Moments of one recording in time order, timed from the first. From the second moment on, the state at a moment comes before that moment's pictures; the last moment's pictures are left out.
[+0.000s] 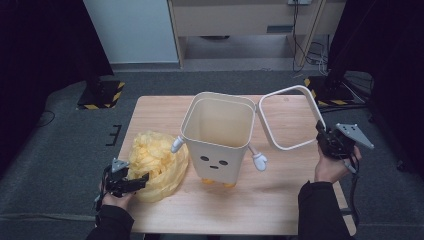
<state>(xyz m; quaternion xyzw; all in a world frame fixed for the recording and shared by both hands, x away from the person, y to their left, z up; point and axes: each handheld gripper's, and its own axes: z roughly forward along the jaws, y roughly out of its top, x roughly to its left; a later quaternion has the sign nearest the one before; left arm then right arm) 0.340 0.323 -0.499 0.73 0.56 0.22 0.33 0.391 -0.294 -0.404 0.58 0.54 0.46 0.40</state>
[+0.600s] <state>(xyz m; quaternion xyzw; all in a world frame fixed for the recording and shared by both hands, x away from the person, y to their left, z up) 0.340 0.322 -0.499 0.73 0.56 0.22 0.33 0.400 -0.290 -0.472 0.60 0.61 0.39 0.35</state>
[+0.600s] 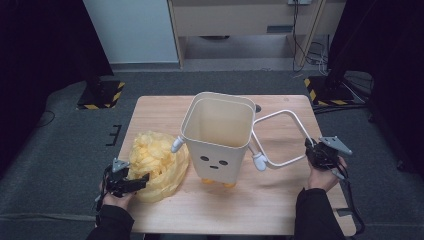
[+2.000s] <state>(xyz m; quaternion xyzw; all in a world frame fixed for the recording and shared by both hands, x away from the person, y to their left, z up) 0.337 0.324 -0.496 0.73 0.56 0.22 0.34 0.396 -0.316 -0.525 0.65 0.63 0.34 0.25</state>
